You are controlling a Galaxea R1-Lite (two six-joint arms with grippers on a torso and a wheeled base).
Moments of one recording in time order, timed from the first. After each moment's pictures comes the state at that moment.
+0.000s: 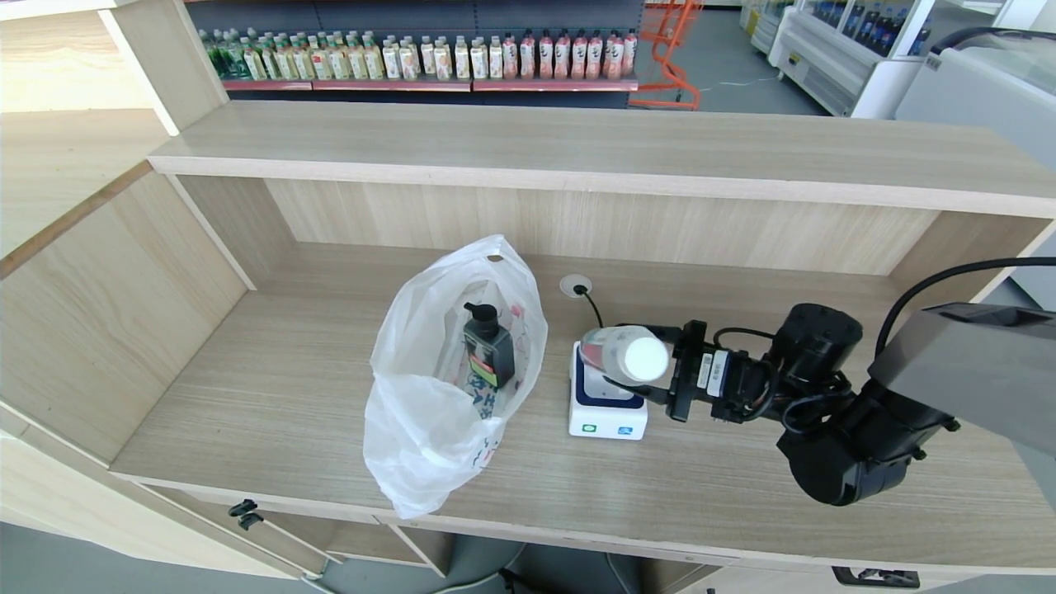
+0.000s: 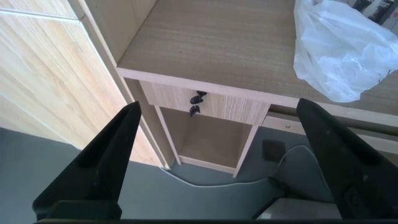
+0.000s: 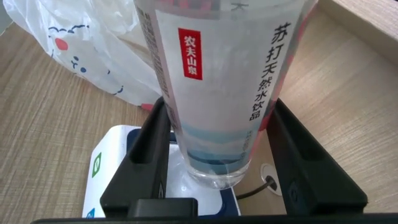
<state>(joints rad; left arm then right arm) 0.00 0.00 0.00 0.05 0.13 0.00 0.29 2.25 -0.83 -1.57 0.96 -0.83</state>
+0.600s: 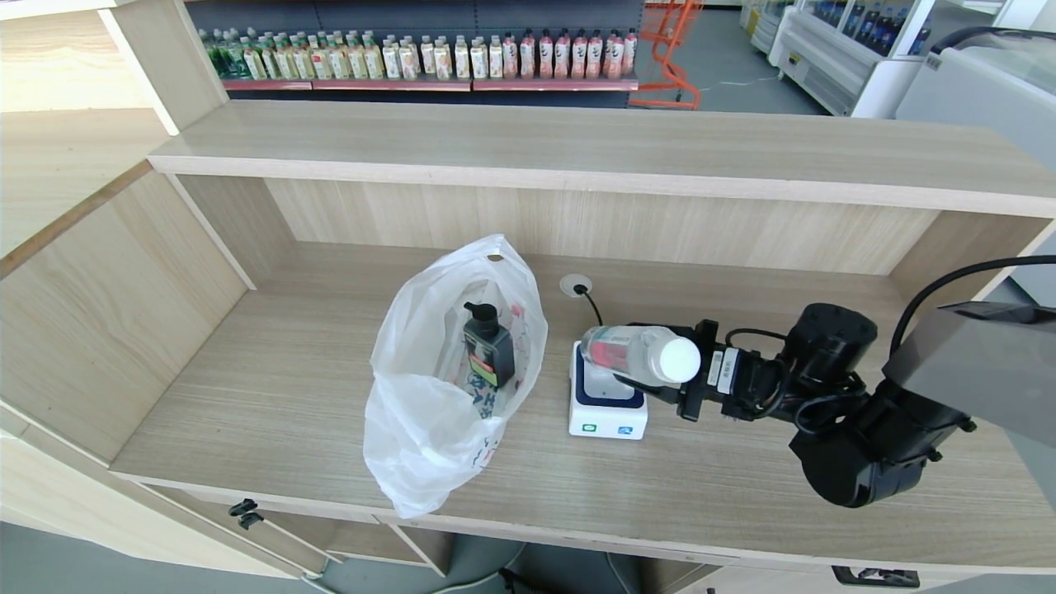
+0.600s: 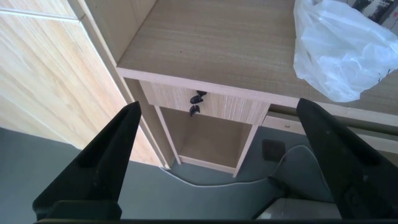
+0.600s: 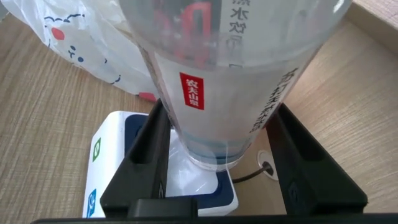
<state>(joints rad) 0.00 0.00 0.00 0.05 0.13 0.00 0.27 2.22 -0.80 -1.57 0.96 -0.82</state>
